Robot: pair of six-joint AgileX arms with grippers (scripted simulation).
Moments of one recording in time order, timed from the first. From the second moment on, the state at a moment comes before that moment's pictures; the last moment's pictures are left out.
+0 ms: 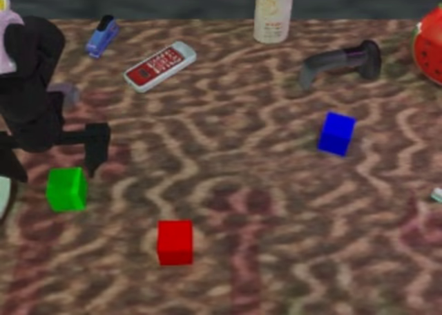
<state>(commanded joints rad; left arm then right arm) -0.12 1.99 1.30 -0.88 0.00 -0.19 0.00 0.00 0.00 0.00 0.00 0.00</state>
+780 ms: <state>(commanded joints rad) -0.12 2.10 1.20 -0.67 0.00 -0.19 0.00 0.00 0.00 0.00 0.00 0.00</state>
